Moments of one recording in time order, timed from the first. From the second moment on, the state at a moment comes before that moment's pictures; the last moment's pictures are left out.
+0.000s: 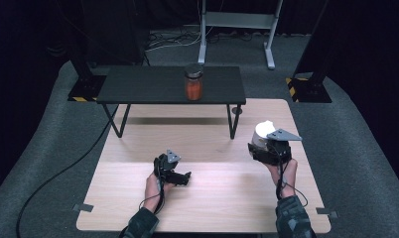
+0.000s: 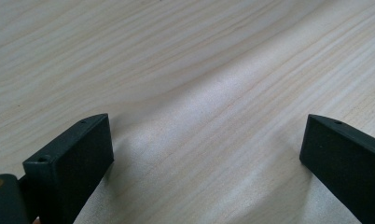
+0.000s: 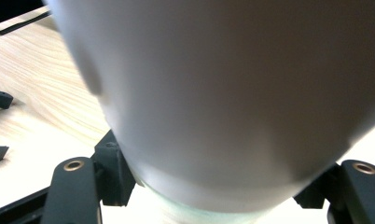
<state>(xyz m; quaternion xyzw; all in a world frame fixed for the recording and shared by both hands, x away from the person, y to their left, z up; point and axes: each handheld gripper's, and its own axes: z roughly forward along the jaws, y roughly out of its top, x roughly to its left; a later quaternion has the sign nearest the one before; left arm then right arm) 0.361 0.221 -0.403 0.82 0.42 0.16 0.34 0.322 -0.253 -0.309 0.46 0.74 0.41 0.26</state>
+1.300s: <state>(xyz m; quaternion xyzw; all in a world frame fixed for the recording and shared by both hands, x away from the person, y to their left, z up) 0.361 0.222 -0.403 0.82 0.42 0.16 0.34 0.345 -0.244 -0.267 0.43 0.75 0.41 0.27</state>
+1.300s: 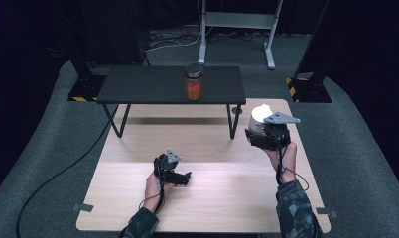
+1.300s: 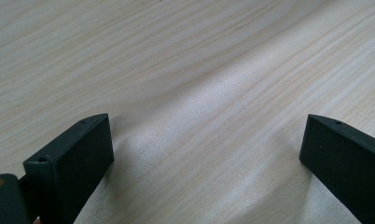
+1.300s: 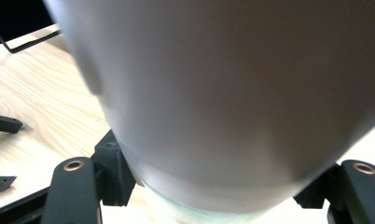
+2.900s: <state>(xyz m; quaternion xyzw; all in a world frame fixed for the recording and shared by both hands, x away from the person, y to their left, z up) 0.361 0.222 -0.404 0.82 0.42 0.16 0.34 0.374 -0.237 -0.221 0.40 0.76 0.42 0.28</state>
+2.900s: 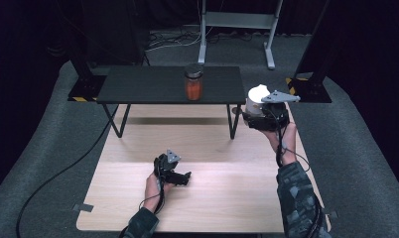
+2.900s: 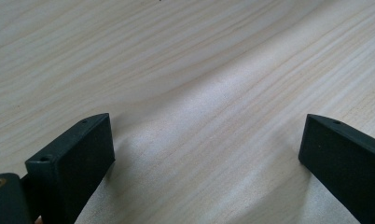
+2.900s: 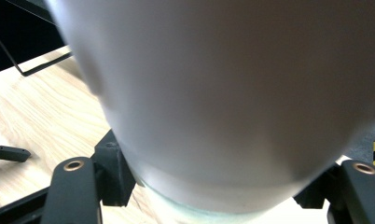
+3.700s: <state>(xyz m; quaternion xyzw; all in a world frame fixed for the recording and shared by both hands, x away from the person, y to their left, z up) 0.361 0.222 -0.404 0.82 0.42 0.16 0.35 0.386 -0.233 -0.199 0.40 0.76 0.43 0.27</state>
